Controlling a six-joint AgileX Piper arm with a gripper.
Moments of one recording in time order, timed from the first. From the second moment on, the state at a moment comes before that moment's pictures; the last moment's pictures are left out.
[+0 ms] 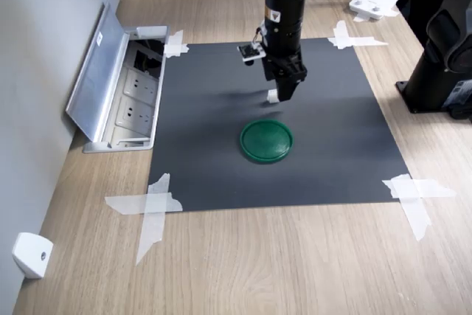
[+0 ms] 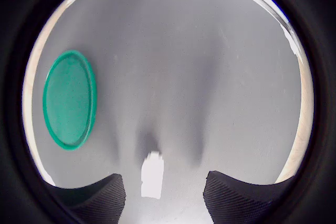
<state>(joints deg) -3.0 93.7 -53.1 -1.3 44.5 -15.6</state>
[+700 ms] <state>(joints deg) -3.0 97.2 -53.1 2.0 43.2 -18.3</state>
